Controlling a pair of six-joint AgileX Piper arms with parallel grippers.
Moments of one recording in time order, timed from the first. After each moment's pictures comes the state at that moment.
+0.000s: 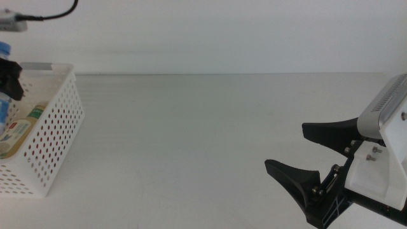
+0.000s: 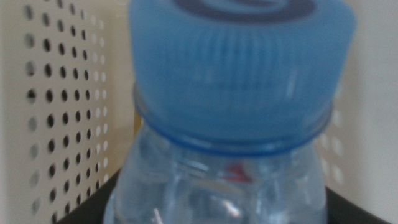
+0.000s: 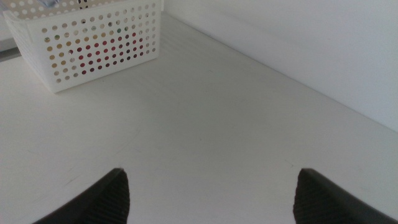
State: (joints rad) left arm 0.28 1.77 -1.61 -0.12 1.12 0.40; right arm 0.74 0.92 -0.51 -0.07 -0.04 0.00
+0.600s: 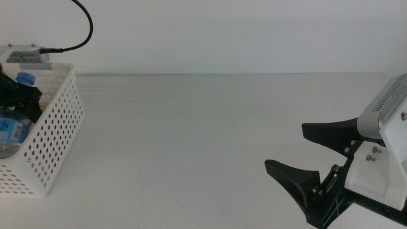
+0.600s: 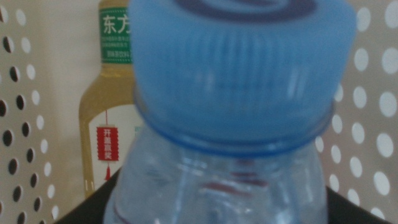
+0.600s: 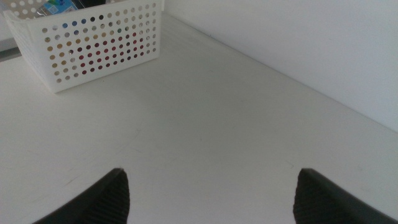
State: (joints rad) left arm 0.28 1.95 -1.62 -0.16 1.13 0.45; right arm 0.74 0.92 -0.51 -0.07 -0.04 0.00
